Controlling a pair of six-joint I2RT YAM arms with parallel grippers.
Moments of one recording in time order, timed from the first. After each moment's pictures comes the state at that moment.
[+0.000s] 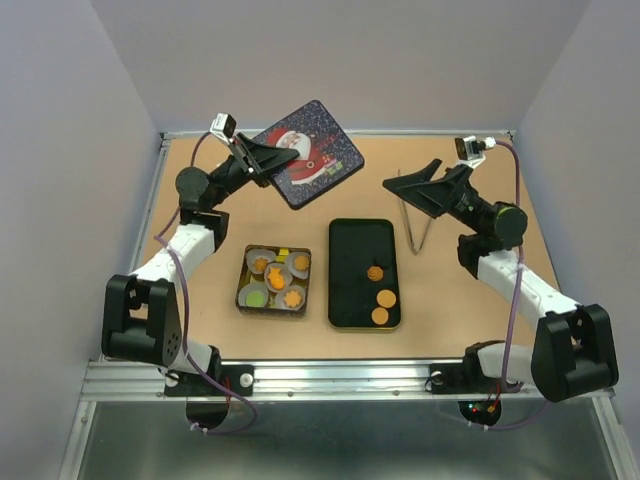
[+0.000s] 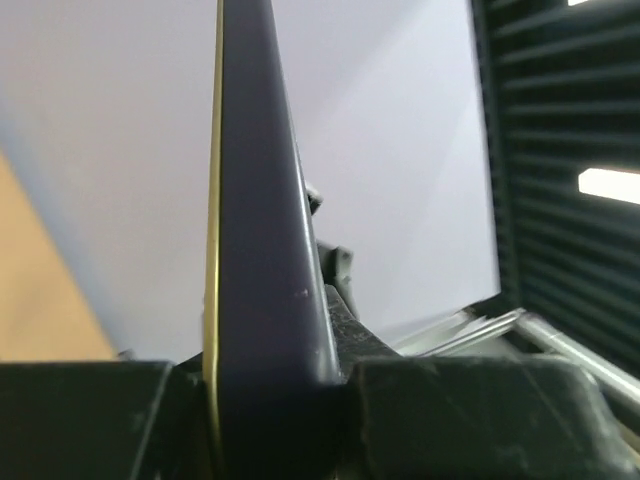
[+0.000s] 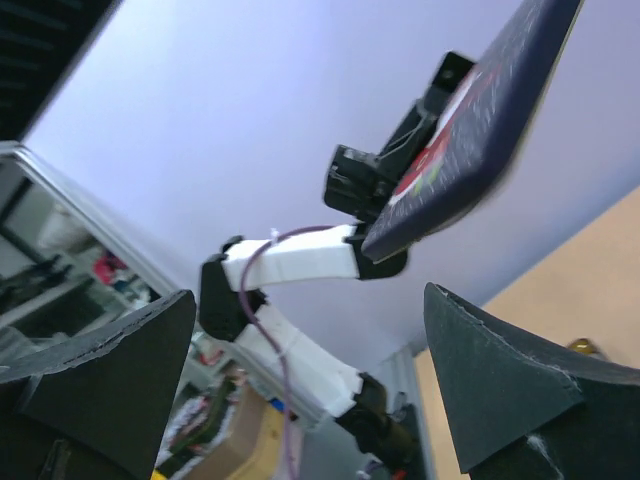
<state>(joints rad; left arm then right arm) -0.22 1.45 0.90 1.11 0.74 -1.87 0.27 1.26 0.73 1.31 -0.79 1.52</state>
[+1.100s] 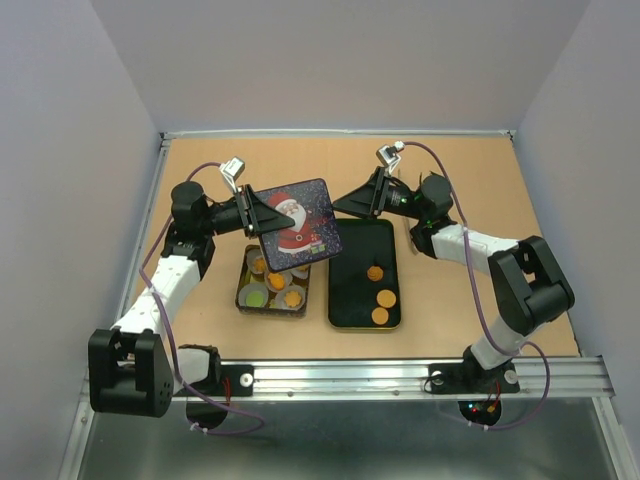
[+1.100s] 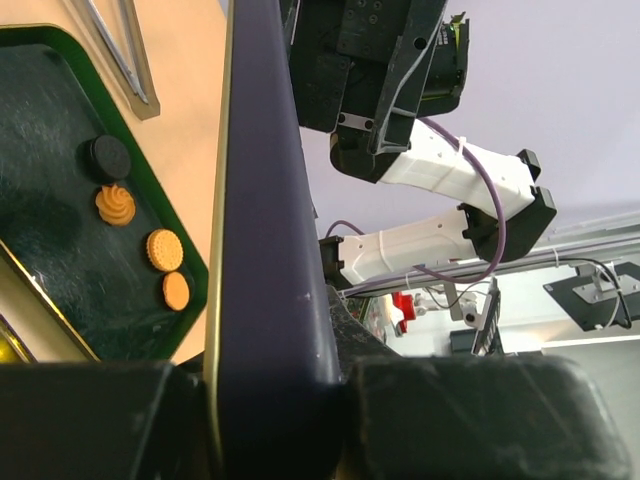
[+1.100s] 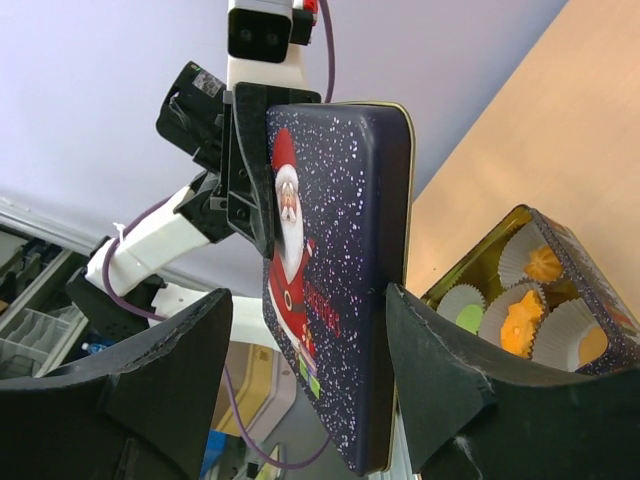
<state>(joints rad) -0.11 1.17 0.73 0.33 1.12 -1.08 0.43 1.64 0.90 1.04 -0.92 1.27</state>
